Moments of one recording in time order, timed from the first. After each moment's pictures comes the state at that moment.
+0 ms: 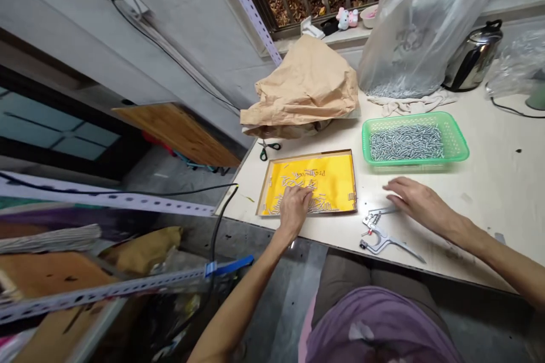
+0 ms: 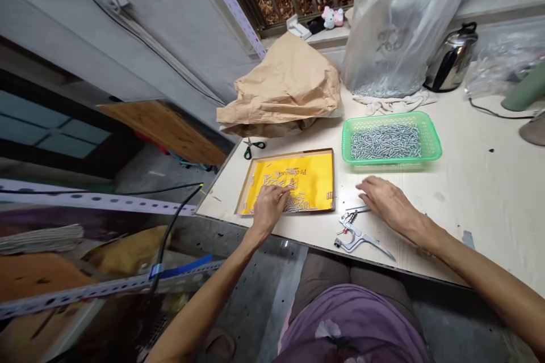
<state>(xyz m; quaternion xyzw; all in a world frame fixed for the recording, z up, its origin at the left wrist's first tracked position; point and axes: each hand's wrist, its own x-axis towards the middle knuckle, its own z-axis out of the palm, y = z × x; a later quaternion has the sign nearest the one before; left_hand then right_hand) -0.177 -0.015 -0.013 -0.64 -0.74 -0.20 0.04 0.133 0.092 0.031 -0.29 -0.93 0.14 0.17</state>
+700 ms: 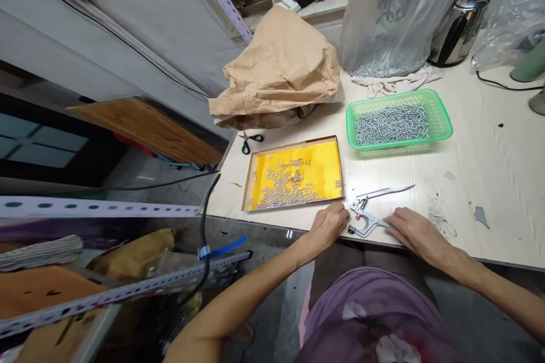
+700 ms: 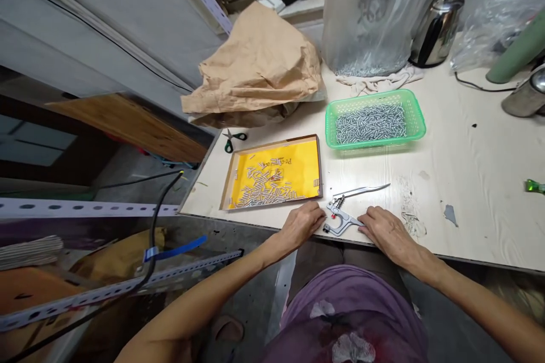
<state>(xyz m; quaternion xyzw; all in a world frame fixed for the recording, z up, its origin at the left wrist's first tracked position) -0.079 -0.036 -0.018 -0.79 -0.58 0.02 -0.19 0.176 0.004 -0.020 -0.32 -0.91 0.23 0.11</state>
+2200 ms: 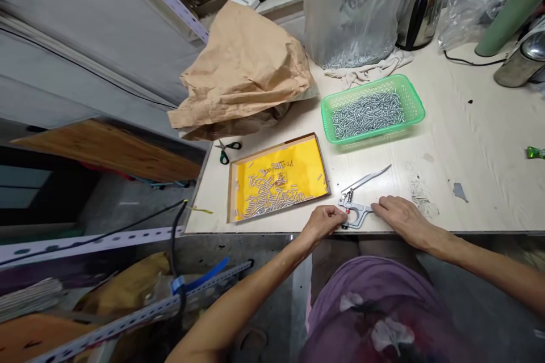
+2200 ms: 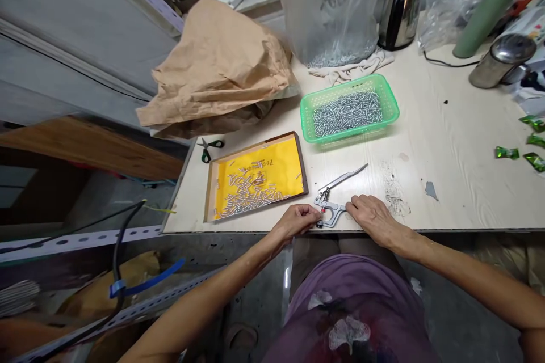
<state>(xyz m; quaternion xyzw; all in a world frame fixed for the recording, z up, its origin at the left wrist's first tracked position) -0.053 -0.026 -0.011 -0.34 -0.70 -0.15 -0.62 0.174 -0.003 -0.018 -0.33 -0.93 0.12 0.05</state>
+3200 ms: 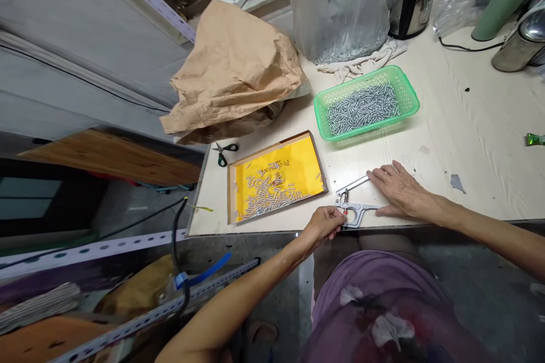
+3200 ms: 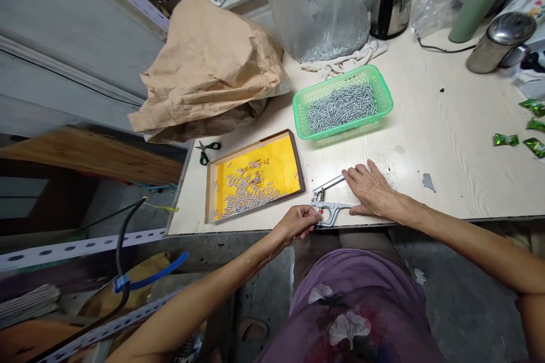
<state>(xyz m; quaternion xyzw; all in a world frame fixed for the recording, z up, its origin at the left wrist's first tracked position) -0.037 -0.026 0.003 -0.31 -0.72 -0.07 -0.61 0.177 0.042 -0.014 -0.32 -0.94 0.08 0.02</state>
